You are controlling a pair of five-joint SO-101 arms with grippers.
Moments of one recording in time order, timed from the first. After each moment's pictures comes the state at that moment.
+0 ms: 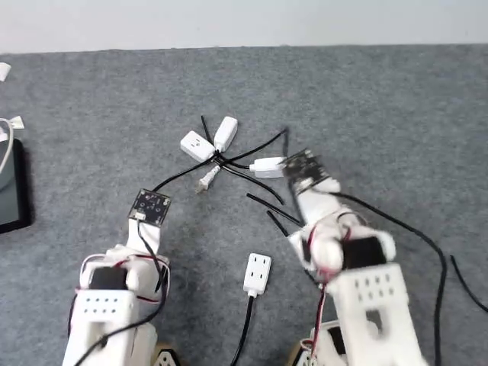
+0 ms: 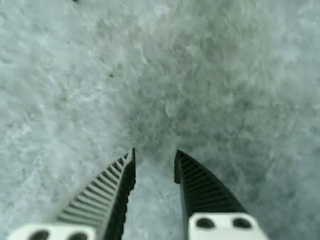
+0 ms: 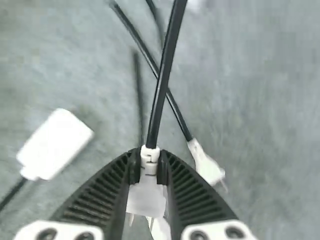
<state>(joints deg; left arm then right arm) -3.7 -58.6 82.9 59.5 -11.8 -14.9 -54.7 52.8 71.8 19.1</state>
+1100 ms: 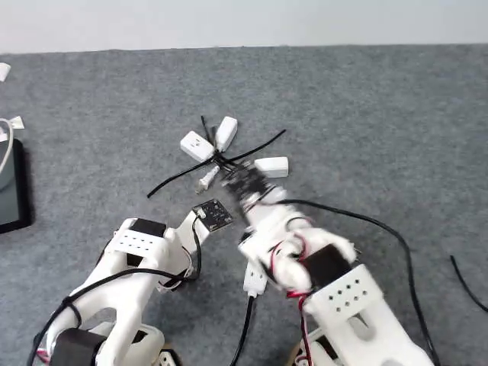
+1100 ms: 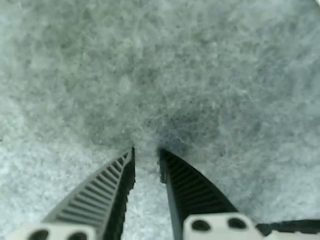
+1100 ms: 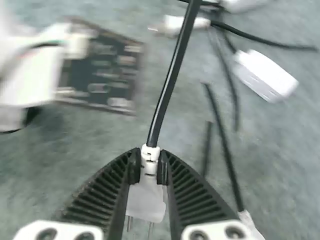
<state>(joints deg) 10.4 -18.9 62.9 63.5 -33.4 -31.8 -51.6 52.9 62.4 10.3</state>
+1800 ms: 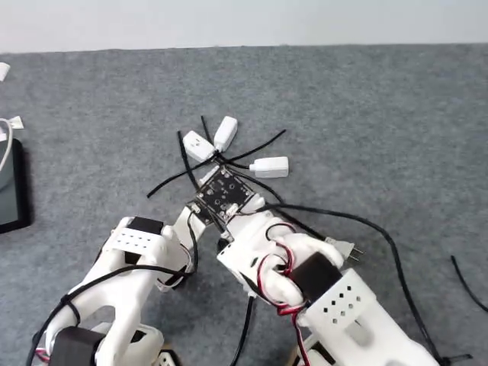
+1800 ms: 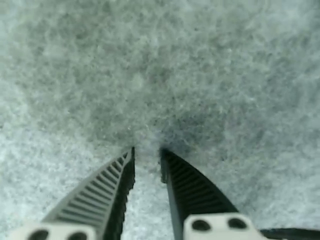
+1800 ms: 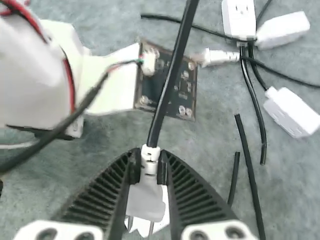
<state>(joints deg) 9.1 -18.1 62.0 63.5 -28.9 -43.5 -51.5 49.3 61.8 7.4</state>
